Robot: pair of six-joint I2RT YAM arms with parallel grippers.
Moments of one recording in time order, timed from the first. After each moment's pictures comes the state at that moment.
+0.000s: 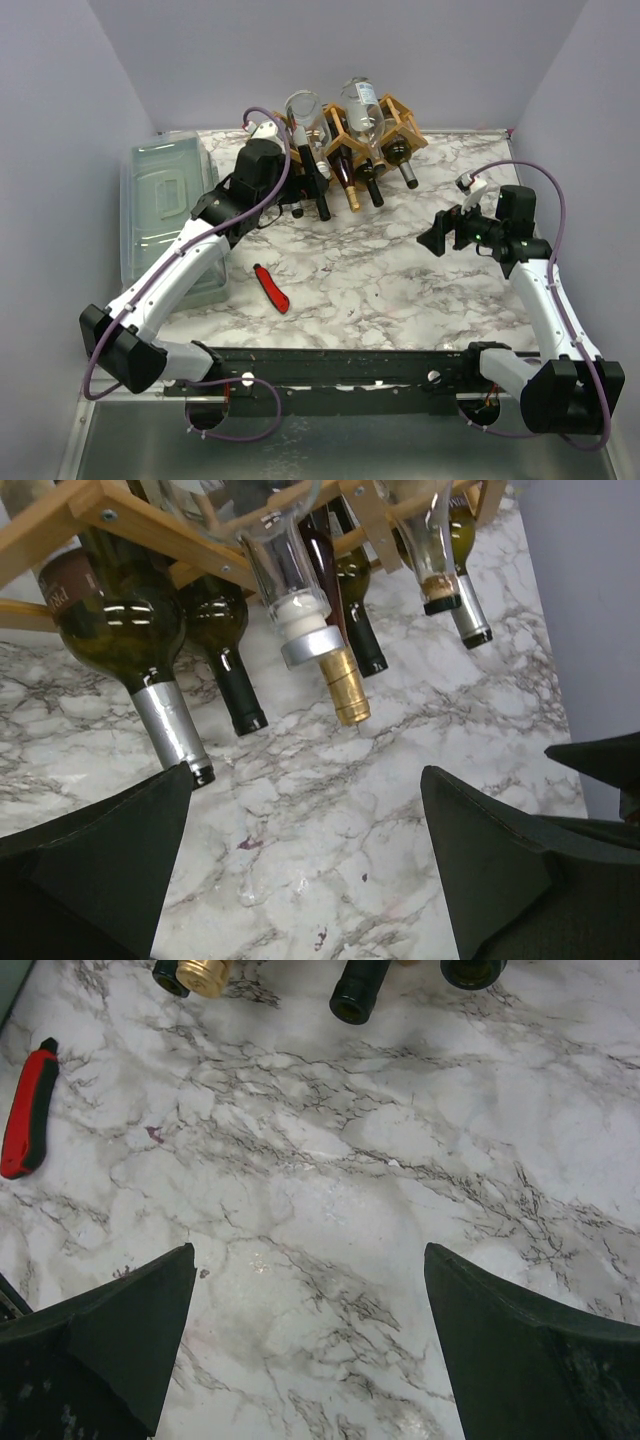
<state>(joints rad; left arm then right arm) -0.58 1.31 1.34 -0.47 -0.10 -0.58 -0.05 1.06 0.83 -0.41 -0.69 -0.22</state>
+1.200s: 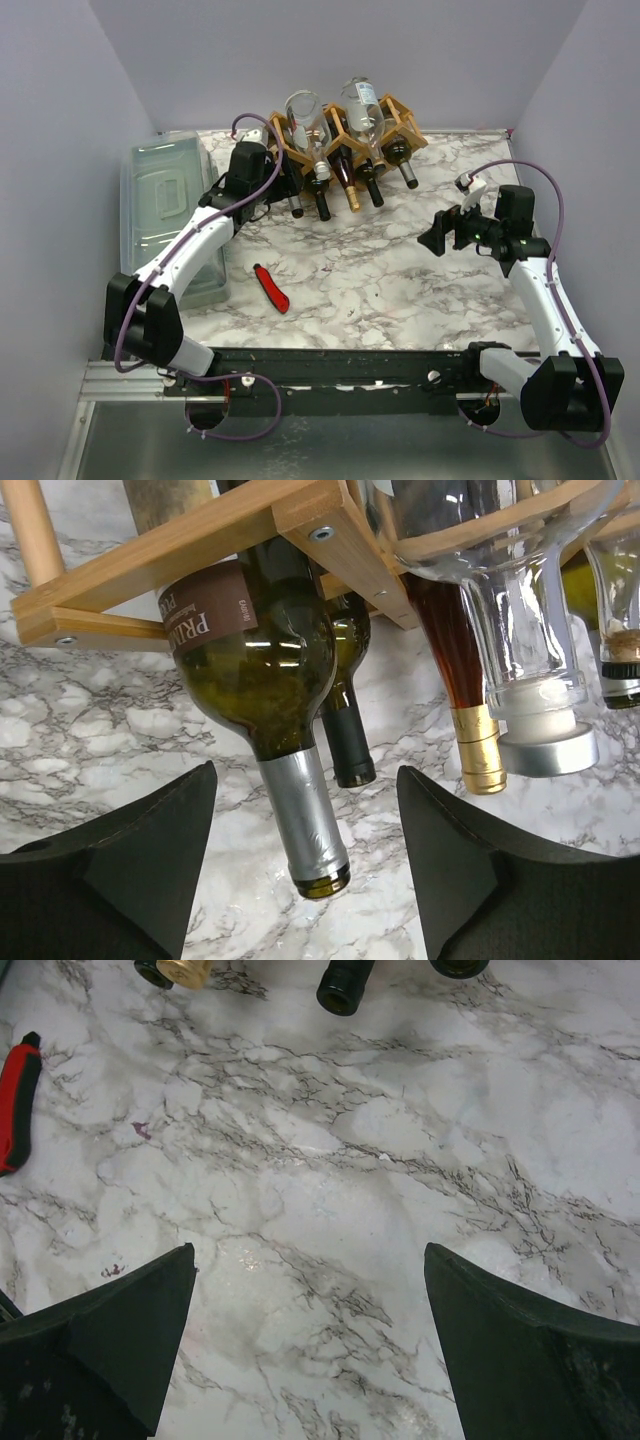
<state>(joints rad) -0.38 1.45 1.20 -0.27 0.00 -0.56 -0.05 1.07 0.83 -0.41 -0.67 -0.23</state>
